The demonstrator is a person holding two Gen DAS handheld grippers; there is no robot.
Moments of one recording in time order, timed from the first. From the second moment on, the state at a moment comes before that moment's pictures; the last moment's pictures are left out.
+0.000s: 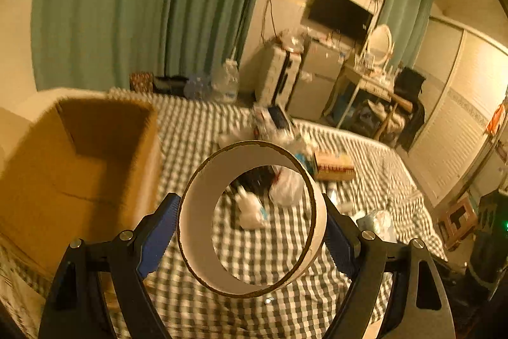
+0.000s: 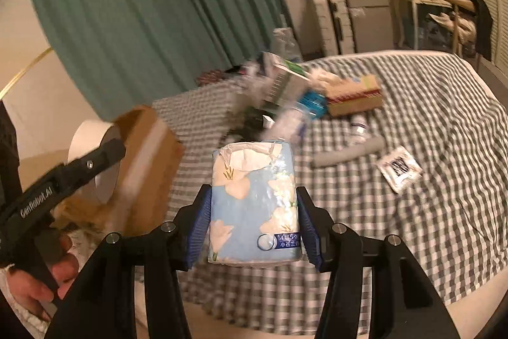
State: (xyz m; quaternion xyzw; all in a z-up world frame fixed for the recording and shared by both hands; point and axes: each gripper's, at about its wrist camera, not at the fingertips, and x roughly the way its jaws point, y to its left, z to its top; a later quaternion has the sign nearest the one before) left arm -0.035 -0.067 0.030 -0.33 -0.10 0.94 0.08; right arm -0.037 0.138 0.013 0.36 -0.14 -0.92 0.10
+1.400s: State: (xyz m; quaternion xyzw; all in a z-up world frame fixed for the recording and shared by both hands) left arm -0.039 -0.248 -0.005 -0.37 -0.07 0.92 -0.07; right arm -0.103 -0.012 0.062 0.33 -0.11 -0.92 0.19
